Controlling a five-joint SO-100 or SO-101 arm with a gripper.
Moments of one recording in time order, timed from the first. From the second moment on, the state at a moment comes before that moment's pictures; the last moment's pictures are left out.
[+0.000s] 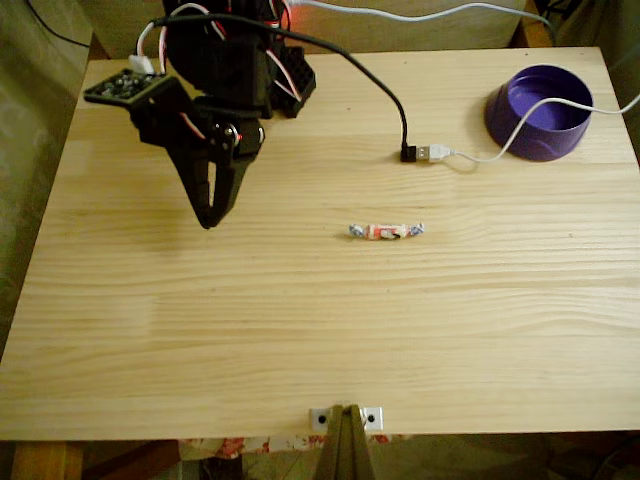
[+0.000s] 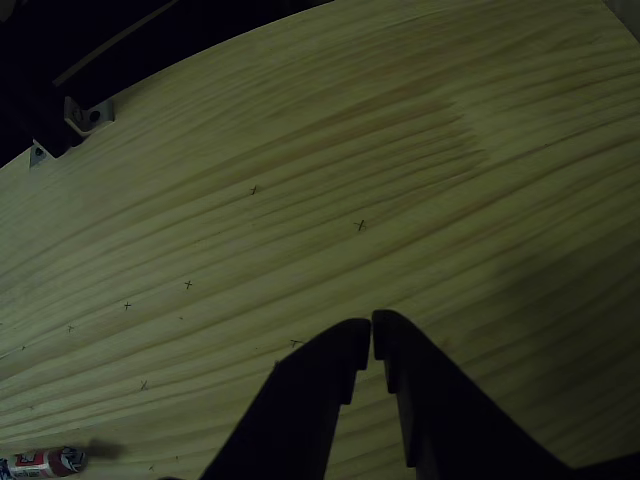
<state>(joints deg) 6.7 180.2 174.6 46.6 6.5</state>
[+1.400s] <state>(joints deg) 6.2 179.9 173.9 46.8 1.3</state>
